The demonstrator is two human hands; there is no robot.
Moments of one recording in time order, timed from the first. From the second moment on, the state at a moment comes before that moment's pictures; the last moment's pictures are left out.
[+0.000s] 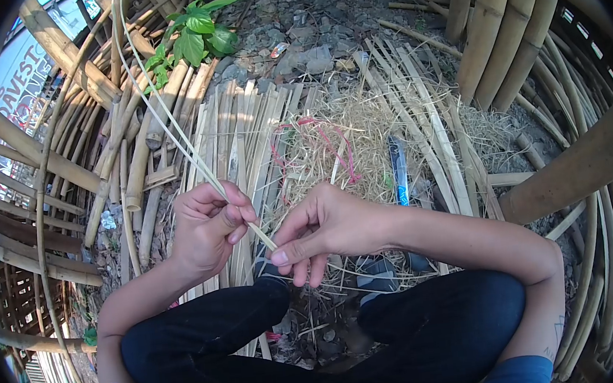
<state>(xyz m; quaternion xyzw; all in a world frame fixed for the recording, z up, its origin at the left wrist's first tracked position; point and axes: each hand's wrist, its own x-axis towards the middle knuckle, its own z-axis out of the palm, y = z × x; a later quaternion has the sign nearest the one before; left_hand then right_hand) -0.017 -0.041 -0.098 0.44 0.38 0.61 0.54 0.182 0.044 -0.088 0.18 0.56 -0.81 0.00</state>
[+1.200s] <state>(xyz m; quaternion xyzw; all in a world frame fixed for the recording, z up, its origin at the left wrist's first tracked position) -0.006 -0.046 -0.068 0.34 0.42 0.62 0.56 0.183 0.048 -0.086 0.11 0.45 -0.89 -0.01</state>
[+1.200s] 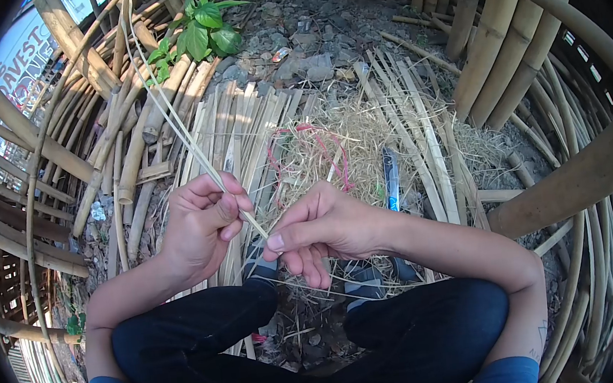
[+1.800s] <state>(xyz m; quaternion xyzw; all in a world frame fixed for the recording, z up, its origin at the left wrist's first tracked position) -0.020 -0.072 -0.045 0.36 0.30 0.67 0.58 0.168 0.031 -0.047 0.05 0.43 -0.90 -0.02</state>
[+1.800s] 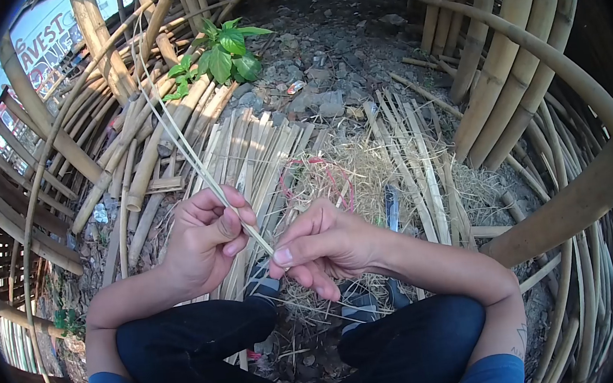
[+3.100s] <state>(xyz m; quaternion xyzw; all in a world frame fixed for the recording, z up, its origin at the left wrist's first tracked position) -0.022 -0.028 -0.087 0.96 0.16 0.20 -0.10 0.193 0.051 -0.130 0.15 0.33 -0.92 0.12</state>
